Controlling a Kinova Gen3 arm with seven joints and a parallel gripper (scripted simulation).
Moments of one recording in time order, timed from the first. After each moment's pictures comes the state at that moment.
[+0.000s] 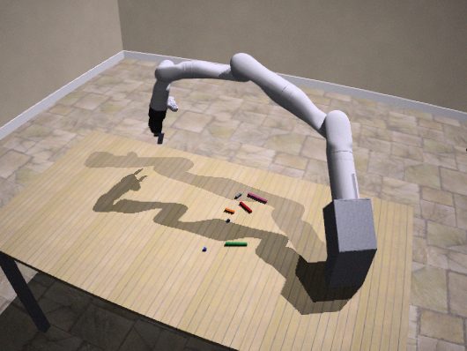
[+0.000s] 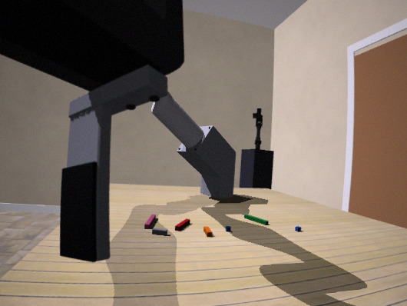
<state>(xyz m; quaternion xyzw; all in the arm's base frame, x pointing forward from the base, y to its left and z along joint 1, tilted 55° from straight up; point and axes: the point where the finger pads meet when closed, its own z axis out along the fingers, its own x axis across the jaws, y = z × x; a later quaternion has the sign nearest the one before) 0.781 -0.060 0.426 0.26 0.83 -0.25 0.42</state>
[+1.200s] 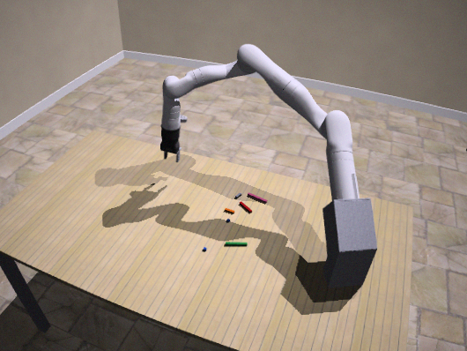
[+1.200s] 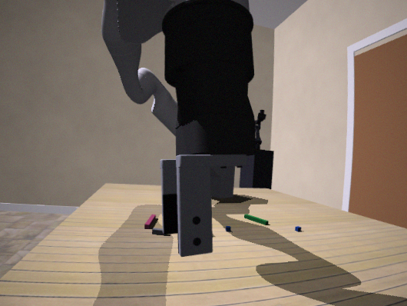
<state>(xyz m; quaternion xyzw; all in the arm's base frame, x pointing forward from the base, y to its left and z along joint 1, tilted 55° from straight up) 0.705 -0.052 0.316 -0.07 0.89 -0.40 0.22</state>
